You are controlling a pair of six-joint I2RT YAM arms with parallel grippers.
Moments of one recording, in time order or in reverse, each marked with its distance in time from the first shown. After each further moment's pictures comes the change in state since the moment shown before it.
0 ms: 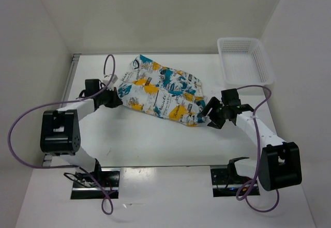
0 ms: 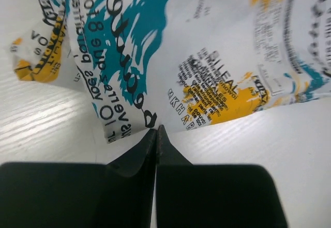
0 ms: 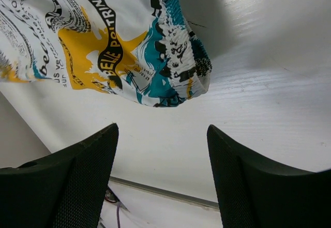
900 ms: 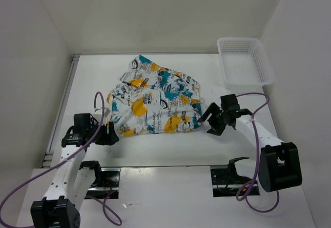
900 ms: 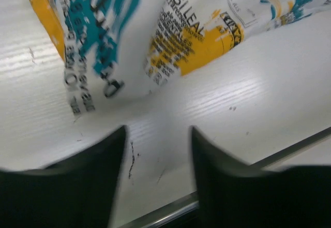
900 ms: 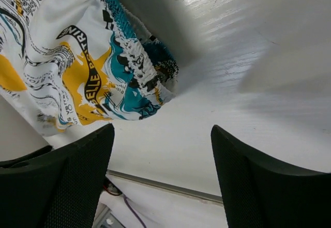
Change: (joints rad) left arm 0.034 -0.902 -0.374 -0.669 -0.126 0.005; right arm 0.000 -0.015 -0.077 0.010 -0.023 0.049
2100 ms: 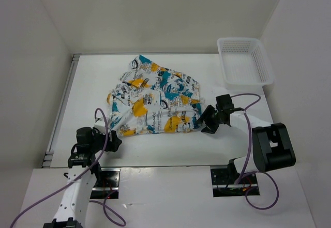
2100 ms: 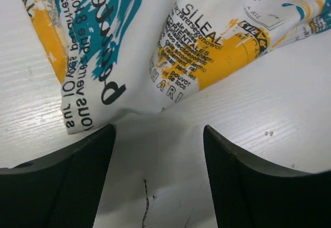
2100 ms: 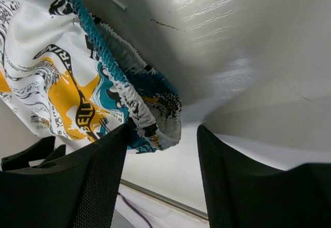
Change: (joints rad) left arm 0.008 -0.349 -0.363 0.253 0.014 0.000; right arm 0.009 0.198 -0.035 0.195 -0.064 -0.004
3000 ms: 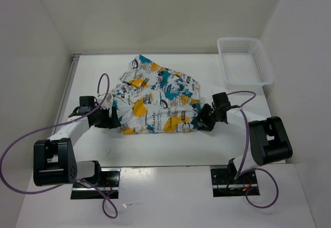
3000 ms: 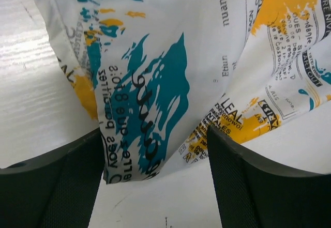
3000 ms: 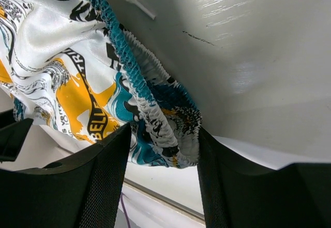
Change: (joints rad) left arm 0.002 0.906 0.500 0.097 -0.029 -0.002; right arm 0.038 0.080 0.040 0.044 -0.028 -0.003
